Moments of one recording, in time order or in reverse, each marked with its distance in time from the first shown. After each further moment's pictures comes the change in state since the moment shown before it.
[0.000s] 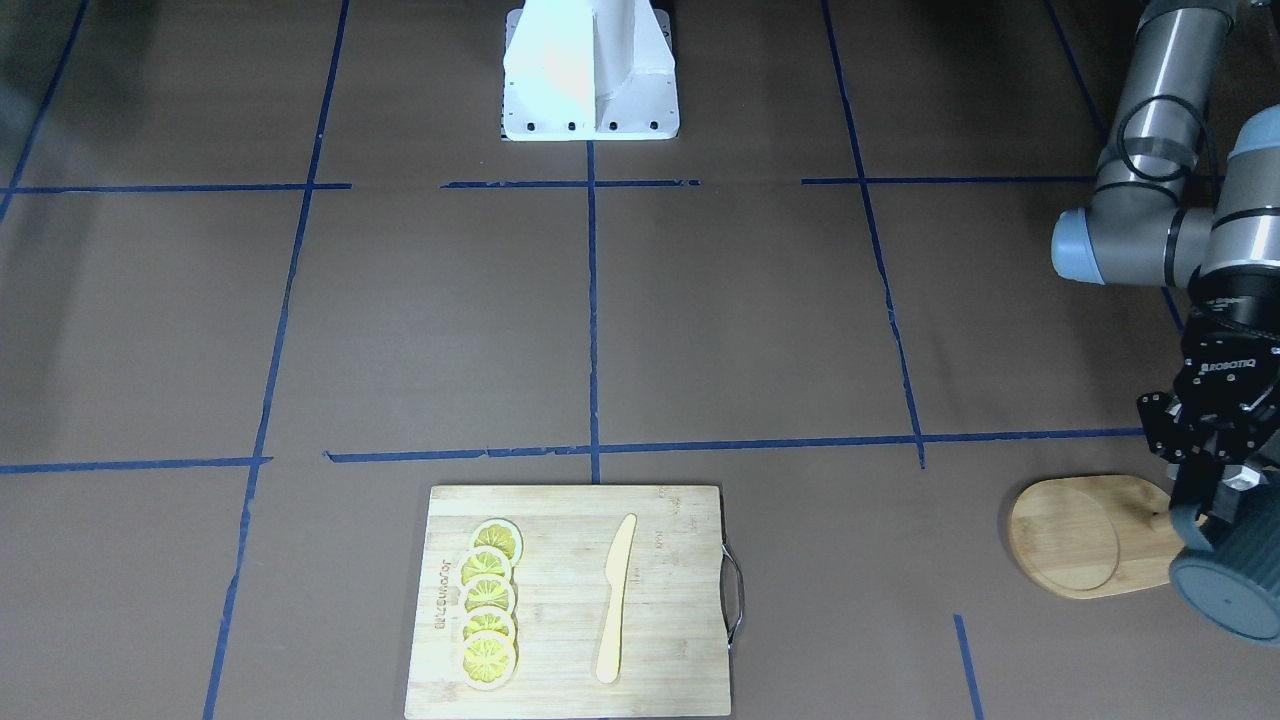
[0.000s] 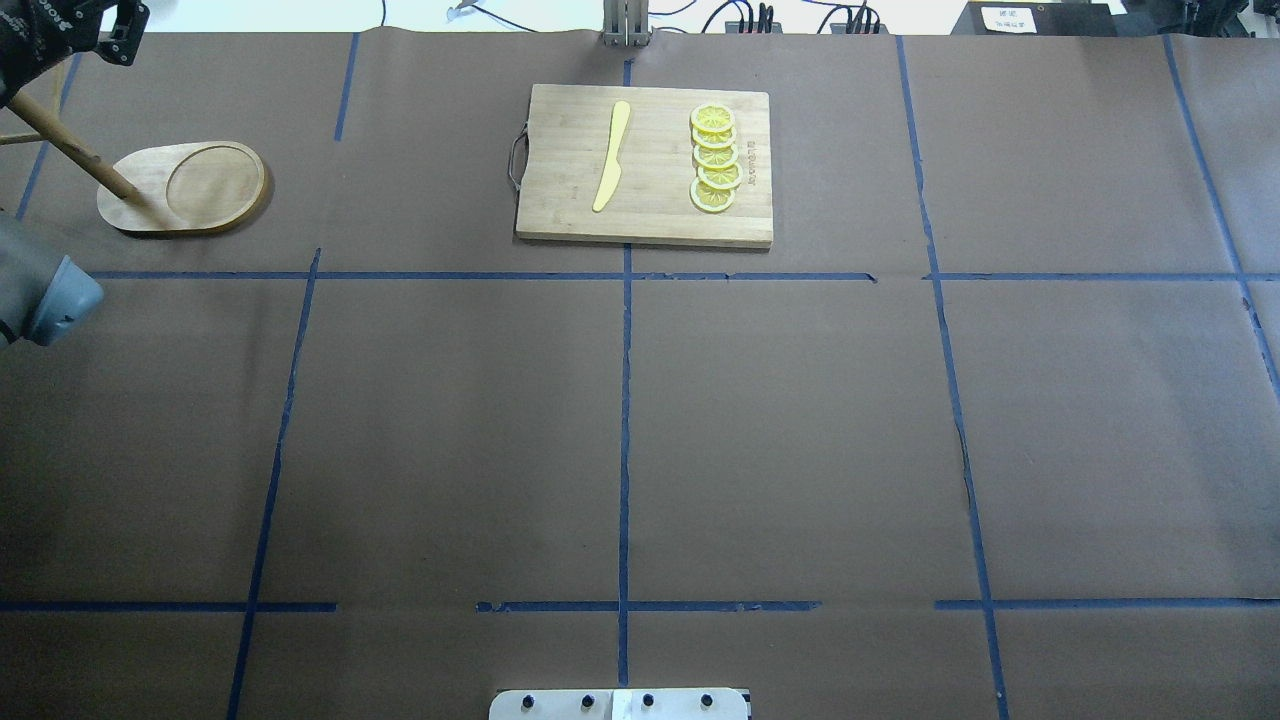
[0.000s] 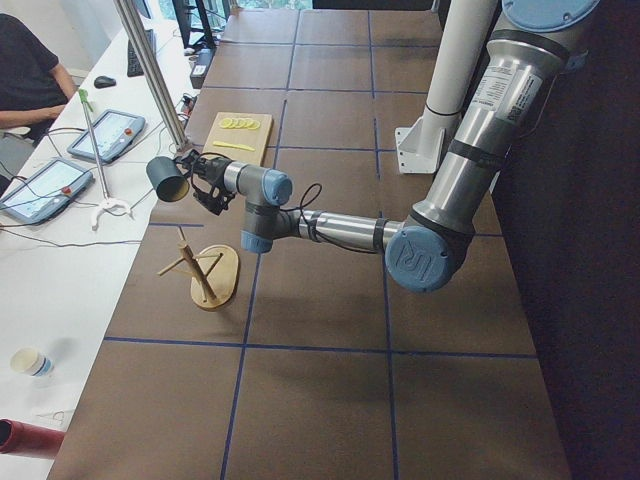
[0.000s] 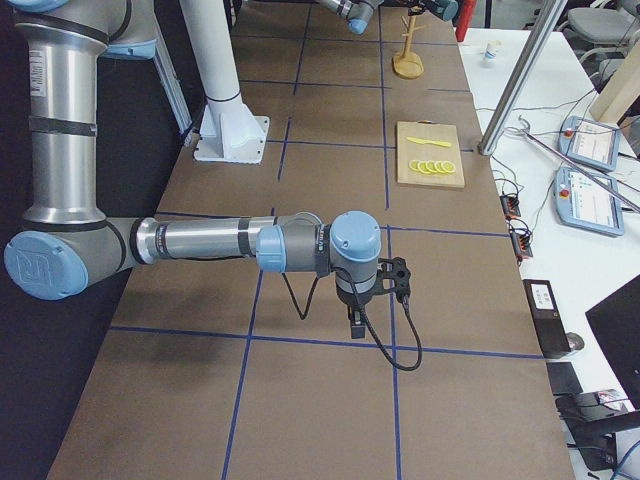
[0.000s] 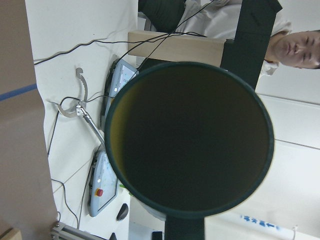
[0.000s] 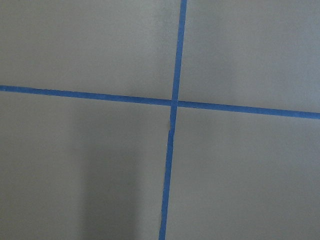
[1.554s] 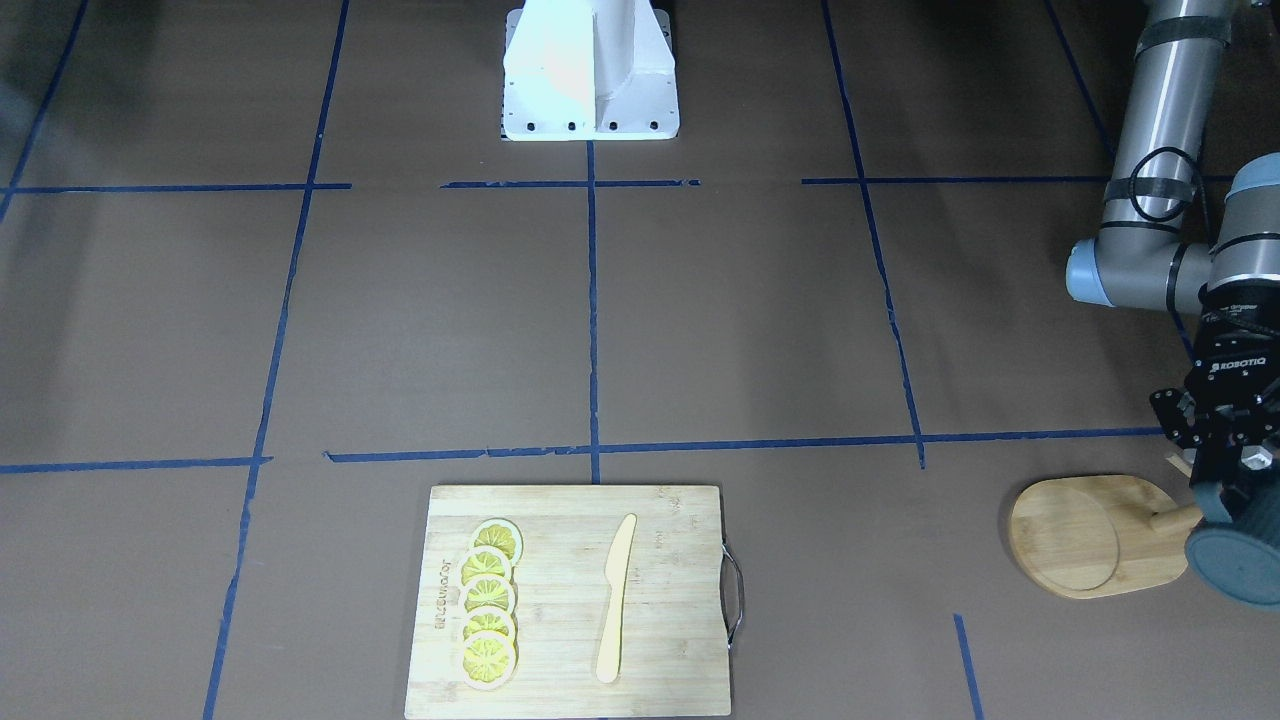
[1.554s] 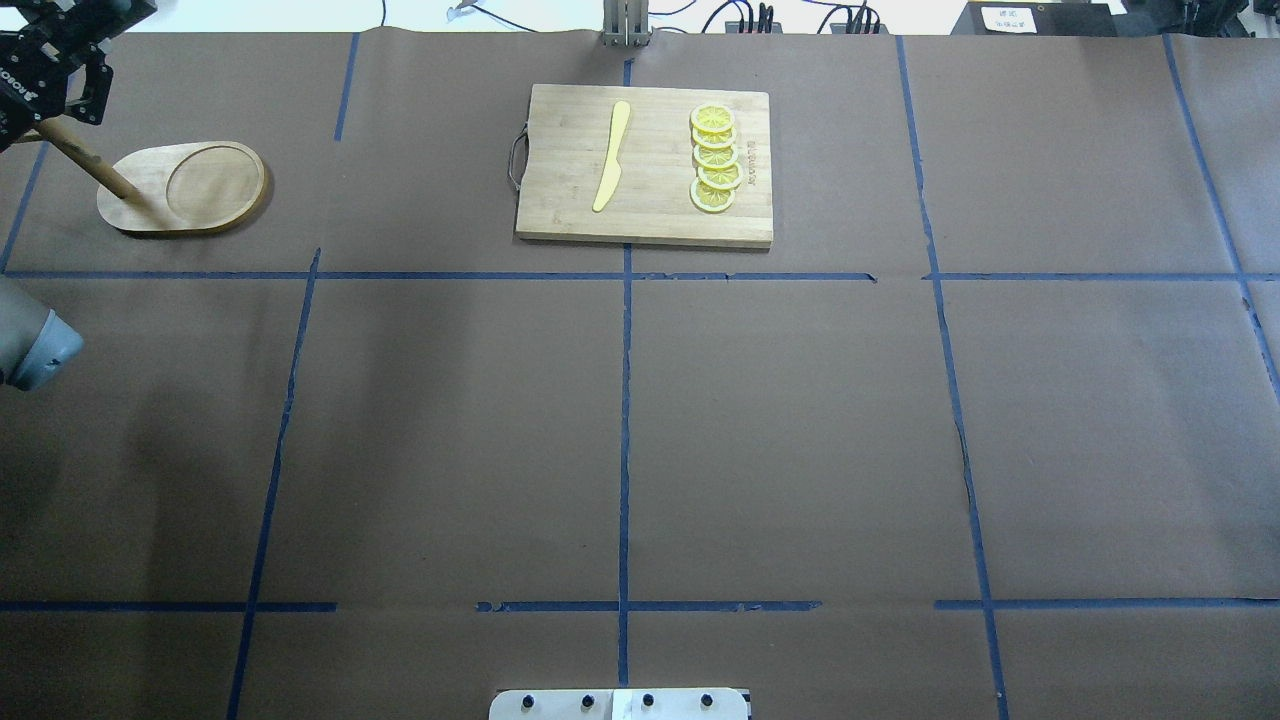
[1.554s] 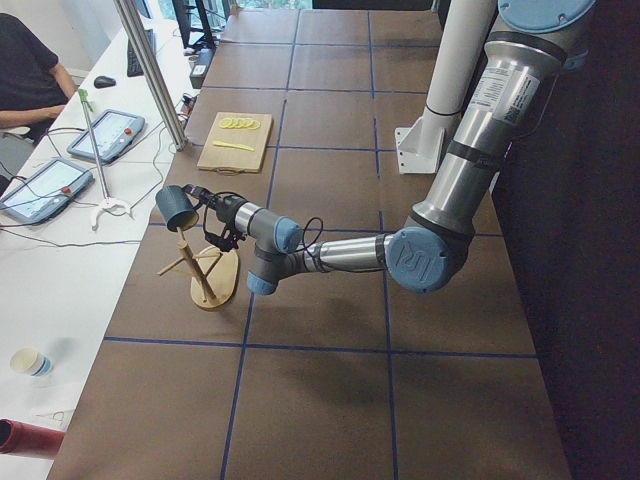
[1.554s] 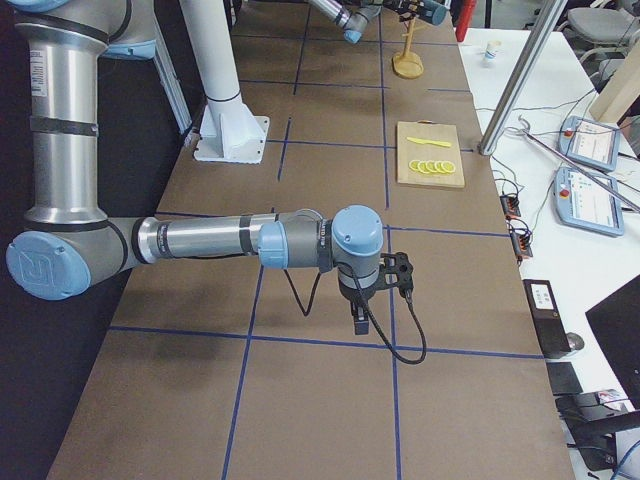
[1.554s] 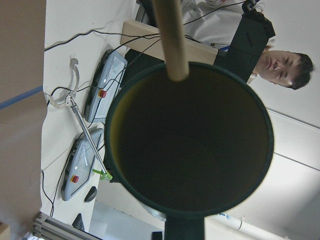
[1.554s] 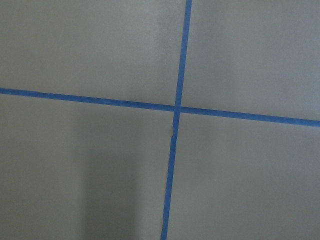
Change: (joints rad) left arm 0.020 0.037 0.183 -0.314 0.037 -0.070; right arm -0.001 0.008 0.003 0.000 -0.003 -0.003
